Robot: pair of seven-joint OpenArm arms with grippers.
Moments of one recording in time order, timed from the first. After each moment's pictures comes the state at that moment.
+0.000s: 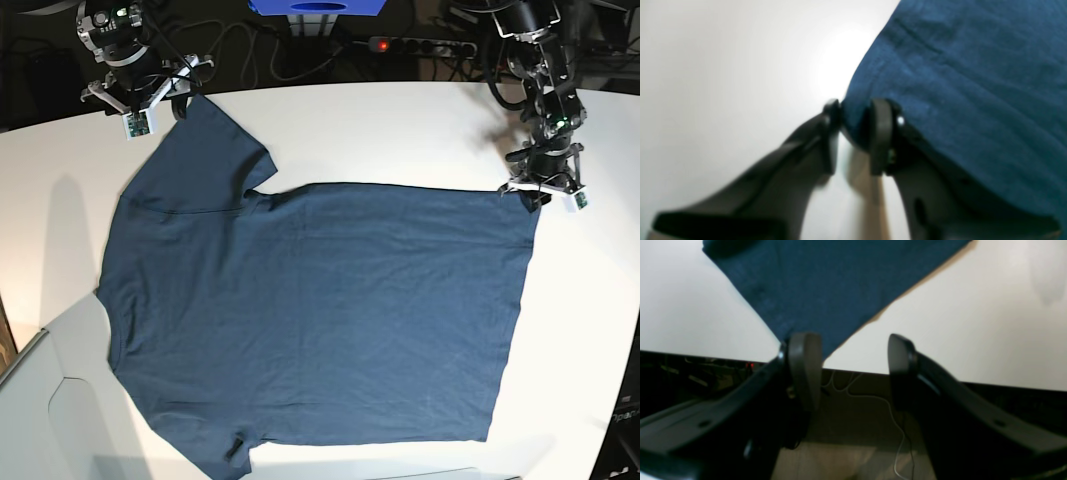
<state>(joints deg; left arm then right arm) 13.3 -12.8 -26.6 83.3 -26.2 -5.3 27.4 -44.8 11.1 6.3 124.4 7.6 7.7 -42.4</state>
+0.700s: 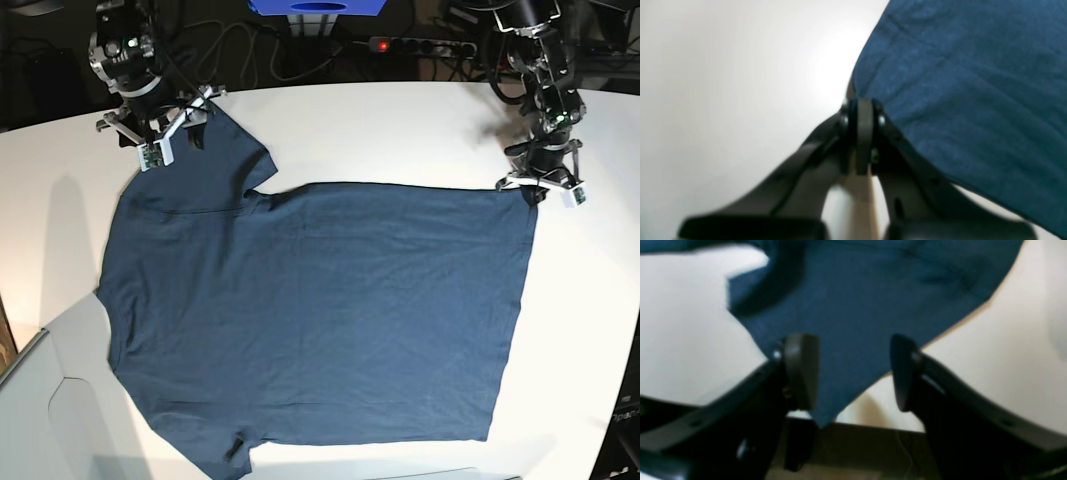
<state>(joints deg) 15.2 -12.9 -26.8 83.9 -26.8 -5.7 27.0 -35.1 10.6 2.5 118.5 7.4 7.7 -42.4</state>
